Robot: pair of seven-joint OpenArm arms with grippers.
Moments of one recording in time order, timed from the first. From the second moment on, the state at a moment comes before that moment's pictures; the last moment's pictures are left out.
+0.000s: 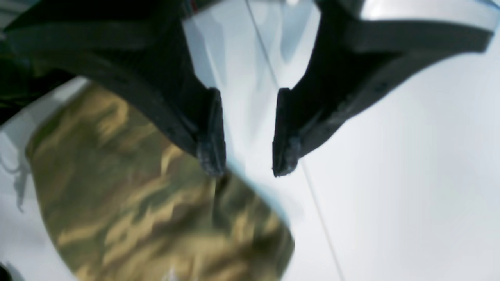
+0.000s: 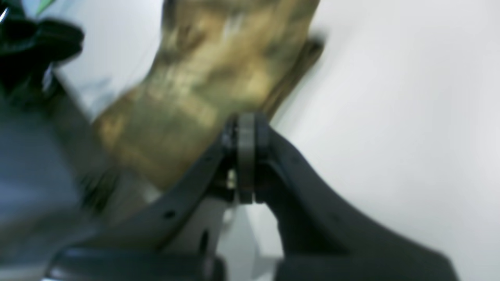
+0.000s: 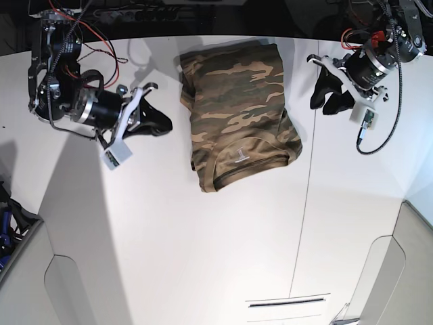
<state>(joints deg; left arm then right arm) 30.9 -13.2 -24.3 116.8 -35.9 -32.0 49.0 -8.3 12.4 1.5 104.8 48.4 32.8 -68.3</state>
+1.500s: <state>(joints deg) 39.1 -20.2 6.2 59.9 -25.1 -35.7 28.4 -41.9 28.5 -6.8 83.8 39.2 32.0 -64.2</state>
